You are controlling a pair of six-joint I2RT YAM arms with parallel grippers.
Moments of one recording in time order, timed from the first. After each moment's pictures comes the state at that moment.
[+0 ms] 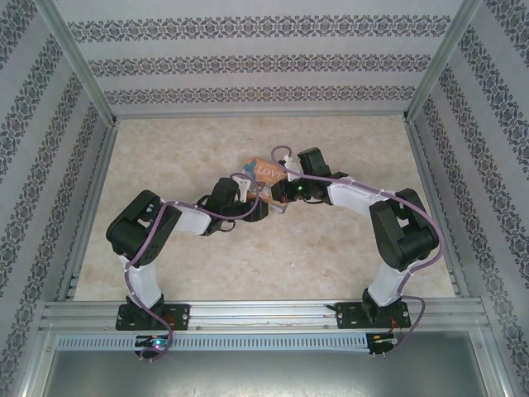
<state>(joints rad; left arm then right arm) -0.54 1.86 0.78 0.46 0.38 -0.51 0.44 1.76 1.04 -0.15 -0.59 0.31</state>
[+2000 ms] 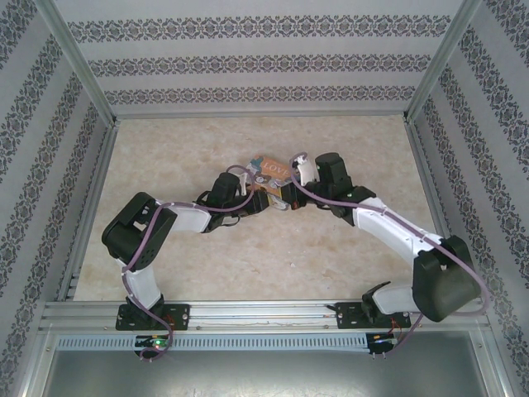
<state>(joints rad) -0.54 1.81 0.81 0.44 0.41 -0.84 0.47 1.34 0.86 -0.17 -0.50 0.25</state>
